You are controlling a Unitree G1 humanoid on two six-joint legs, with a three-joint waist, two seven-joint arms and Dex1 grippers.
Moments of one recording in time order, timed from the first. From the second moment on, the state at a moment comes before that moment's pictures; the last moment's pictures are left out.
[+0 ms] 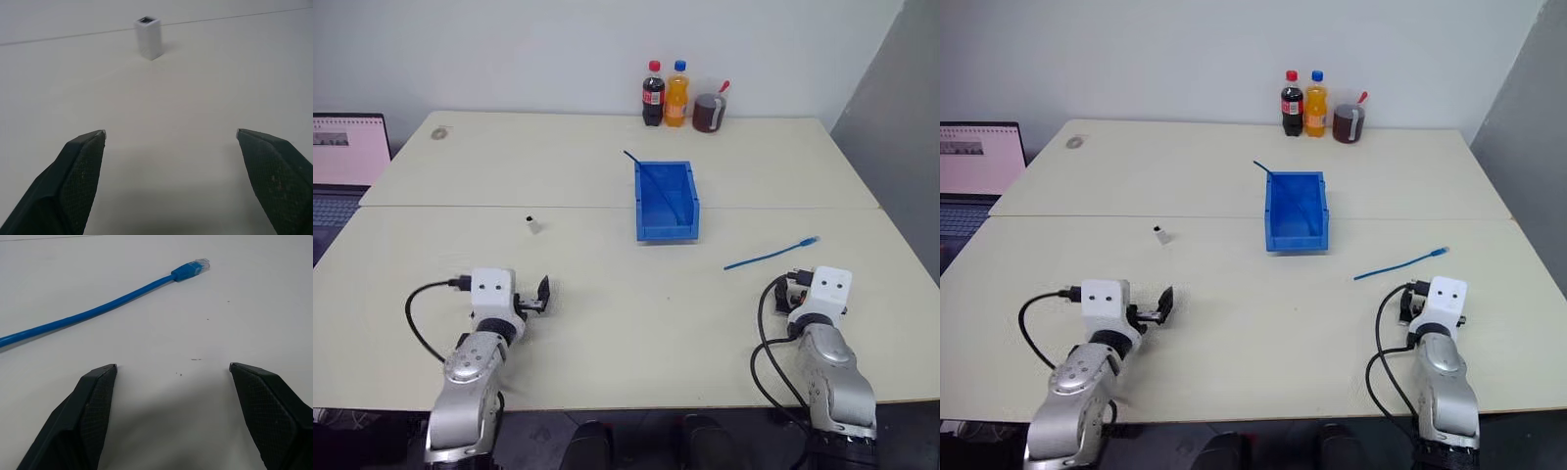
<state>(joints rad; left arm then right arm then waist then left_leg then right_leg) 0.00 0.37 0.19 -0.31 -0.16 0.45 -0.28 -0.08 -0.06 -0.22 -0.27 0.06 0.58 -0.14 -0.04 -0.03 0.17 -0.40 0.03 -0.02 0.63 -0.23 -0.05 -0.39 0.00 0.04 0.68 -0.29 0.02</state>
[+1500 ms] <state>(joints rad) -0.84 0.69 -0.07 0.19 -0.41 0.39 -1.30 -0.66 -0.09 -0.40 0.38 0.12 0.48 -0.46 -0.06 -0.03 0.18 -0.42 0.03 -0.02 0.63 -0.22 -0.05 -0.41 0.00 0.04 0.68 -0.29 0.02</state>
